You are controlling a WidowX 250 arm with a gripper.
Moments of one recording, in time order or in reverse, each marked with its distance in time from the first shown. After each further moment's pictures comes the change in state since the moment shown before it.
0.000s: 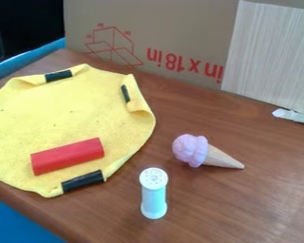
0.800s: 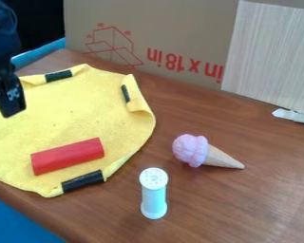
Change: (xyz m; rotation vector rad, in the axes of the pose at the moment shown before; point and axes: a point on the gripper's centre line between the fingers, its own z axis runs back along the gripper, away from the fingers) arm -0.007 -0.021 -0.059 0.016 0.010 -0.097
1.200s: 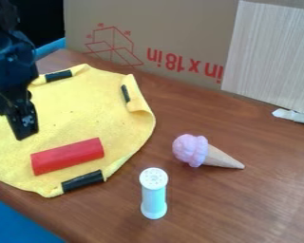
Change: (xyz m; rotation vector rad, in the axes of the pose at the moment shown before) arm 0.003 -0.011 -0.032 -0.011 0.031 -0.064
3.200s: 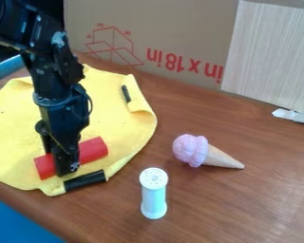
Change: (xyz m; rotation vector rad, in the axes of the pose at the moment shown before) arm 0.023 -0.051 -0.049 -0.059 0.090 -0.110
